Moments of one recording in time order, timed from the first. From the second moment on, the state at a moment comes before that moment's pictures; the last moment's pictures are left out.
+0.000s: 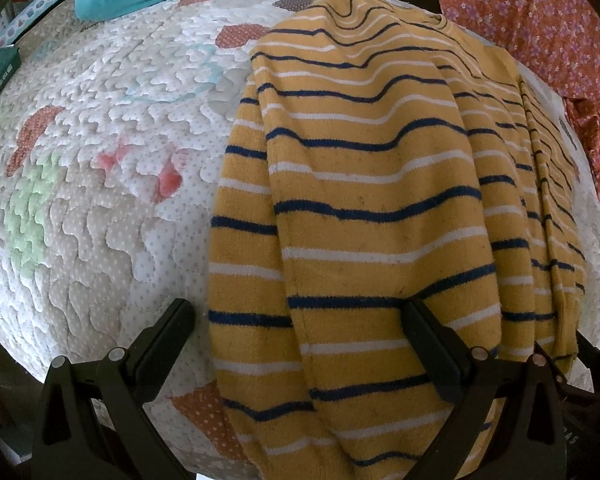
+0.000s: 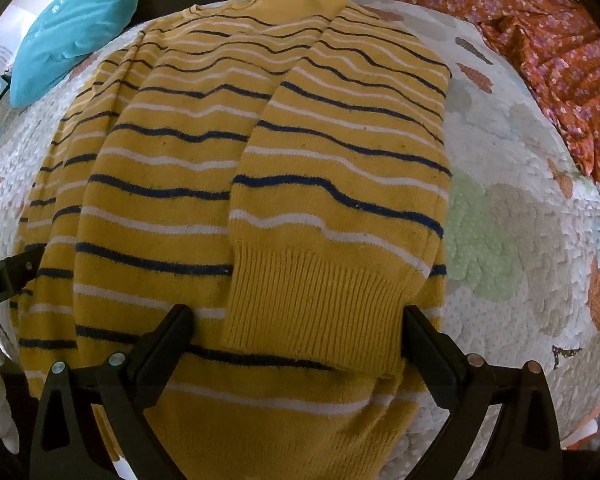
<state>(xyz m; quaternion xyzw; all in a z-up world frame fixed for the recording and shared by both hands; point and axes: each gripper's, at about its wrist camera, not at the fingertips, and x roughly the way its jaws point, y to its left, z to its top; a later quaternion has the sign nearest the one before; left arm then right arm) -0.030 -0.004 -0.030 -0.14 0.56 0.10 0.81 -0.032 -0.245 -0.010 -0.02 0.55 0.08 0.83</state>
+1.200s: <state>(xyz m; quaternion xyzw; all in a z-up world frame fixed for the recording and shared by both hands) -0.019 -0.005 -0.036 -0.14 0.56 0.10 0.81 -0.044 -0.239 -0.009 -0.03 0.52 0.07 0.85</state>
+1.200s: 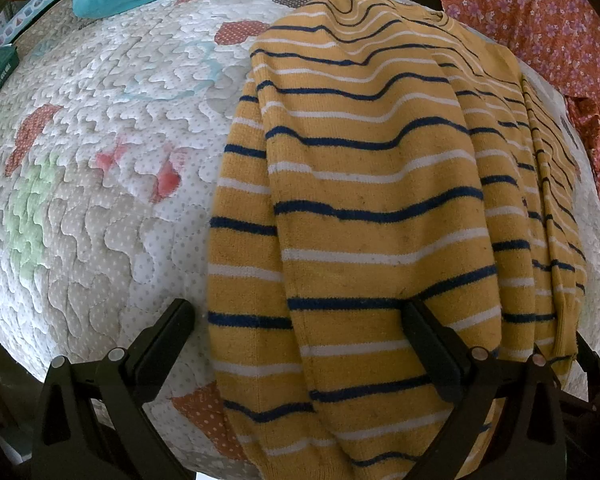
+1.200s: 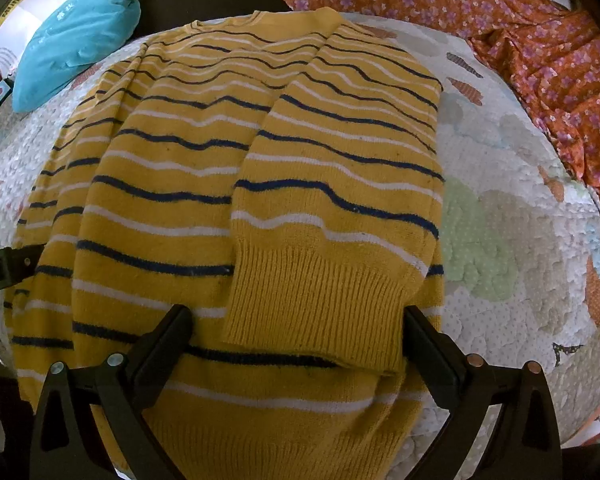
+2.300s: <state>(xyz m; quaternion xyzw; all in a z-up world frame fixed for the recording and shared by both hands) -0.126 0.046 0.050 -0.23 0.47 0.09 0.85 -0.031 -0.352 0.050 0.14 0.50 0.11 0.85</state>
